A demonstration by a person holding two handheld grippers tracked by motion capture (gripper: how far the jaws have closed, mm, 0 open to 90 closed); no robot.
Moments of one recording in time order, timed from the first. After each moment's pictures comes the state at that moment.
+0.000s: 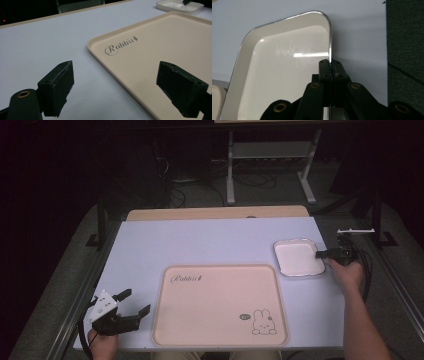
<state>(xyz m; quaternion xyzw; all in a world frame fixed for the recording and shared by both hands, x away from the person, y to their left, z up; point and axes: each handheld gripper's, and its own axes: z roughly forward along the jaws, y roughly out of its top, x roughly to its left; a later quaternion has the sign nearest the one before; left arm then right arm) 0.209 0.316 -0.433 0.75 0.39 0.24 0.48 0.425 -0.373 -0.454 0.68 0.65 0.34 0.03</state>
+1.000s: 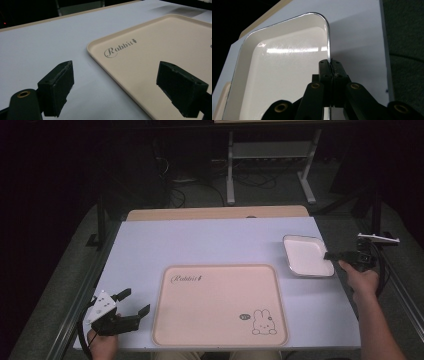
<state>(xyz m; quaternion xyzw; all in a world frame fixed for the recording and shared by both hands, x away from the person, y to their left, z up) 0.208 0.315 -0.430 0.75 0.38 0.24 0.48 0.382 -0.397 -0.432 0.69 0.58 0.42 -0.03</state>
